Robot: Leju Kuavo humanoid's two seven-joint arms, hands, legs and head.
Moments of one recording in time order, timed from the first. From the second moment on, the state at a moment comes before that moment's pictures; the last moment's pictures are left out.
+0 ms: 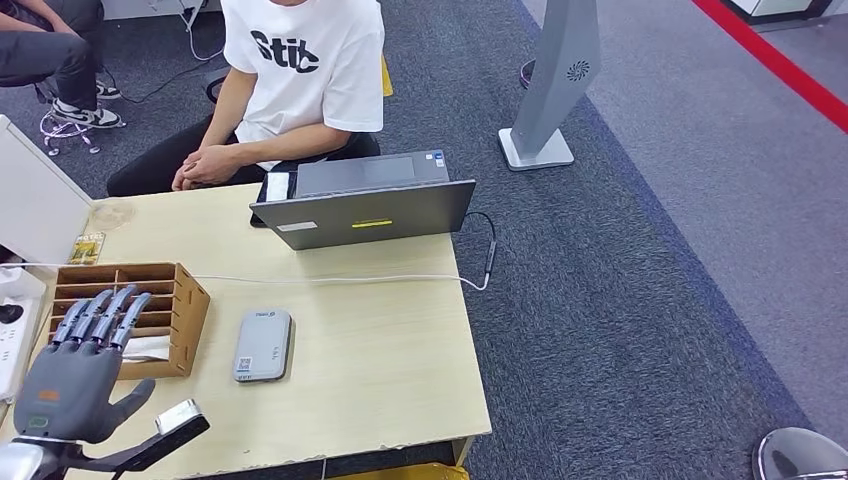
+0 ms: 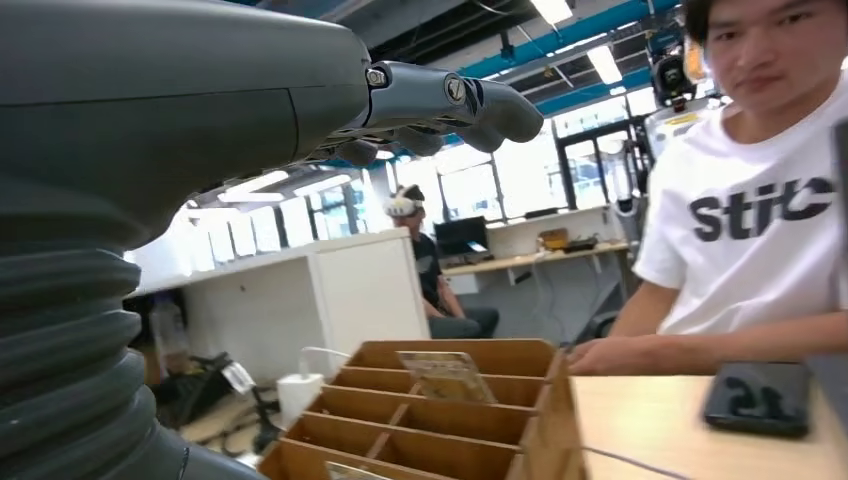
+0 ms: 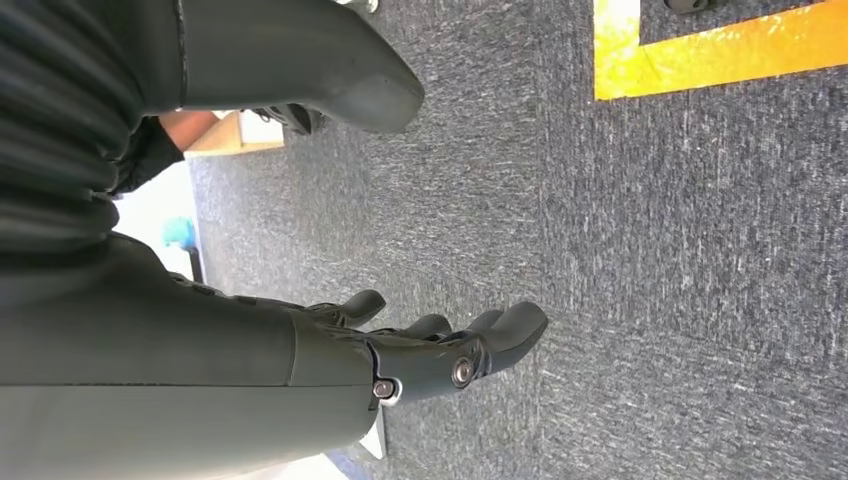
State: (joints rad) left arm 0.10 0.42 -0.18 -1.87 -1.24 0.04 0.04; right arm -0.03 0.14 -0.57 -0.19 0.74 -0.33 0.22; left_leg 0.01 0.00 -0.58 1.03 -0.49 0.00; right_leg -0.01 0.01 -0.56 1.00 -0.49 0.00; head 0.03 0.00
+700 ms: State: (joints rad) left arm 0.10 0.44 -0.13 -1.76 -1.25 -0.07 0.07; right arm -0.03 0.15 -0.59 -0.19 0.78 -0.32 0.23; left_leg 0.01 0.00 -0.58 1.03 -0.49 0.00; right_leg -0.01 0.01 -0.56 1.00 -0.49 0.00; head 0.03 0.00
